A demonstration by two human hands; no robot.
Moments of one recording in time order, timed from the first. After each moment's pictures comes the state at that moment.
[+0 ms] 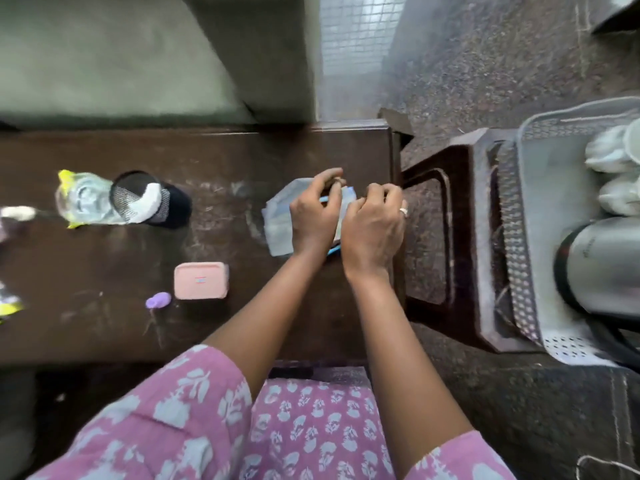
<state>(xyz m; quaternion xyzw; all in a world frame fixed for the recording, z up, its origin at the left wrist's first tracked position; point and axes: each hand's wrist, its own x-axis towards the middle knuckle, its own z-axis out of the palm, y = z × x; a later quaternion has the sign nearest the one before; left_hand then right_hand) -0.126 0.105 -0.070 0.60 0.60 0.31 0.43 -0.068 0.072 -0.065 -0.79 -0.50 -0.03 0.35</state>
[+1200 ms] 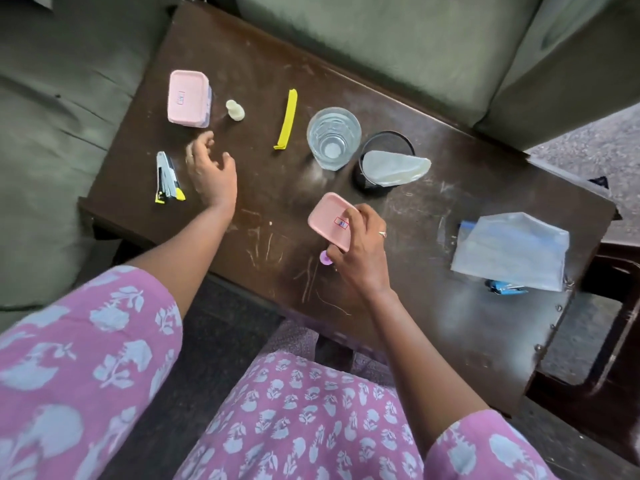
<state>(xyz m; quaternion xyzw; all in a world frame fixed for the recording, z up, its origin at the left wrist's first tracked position) -0.598 0.191 -0.133 0.39 0.84 0.33 0.17 -0.371 0.097 -0.118 -0.65 -0.66 0.32 0.20</state>
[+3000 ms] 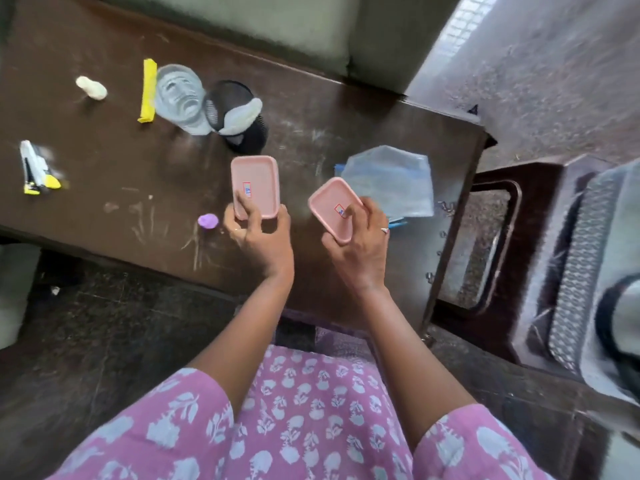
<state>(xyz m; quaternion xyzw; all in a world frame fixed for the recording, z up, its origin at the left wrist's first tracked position) -0.288 0.037 -0.103 0.38 0.84 0.36 0.17 -0.173 0.014 -0.096 -0.74 -0.60 0.20 0.25</state>
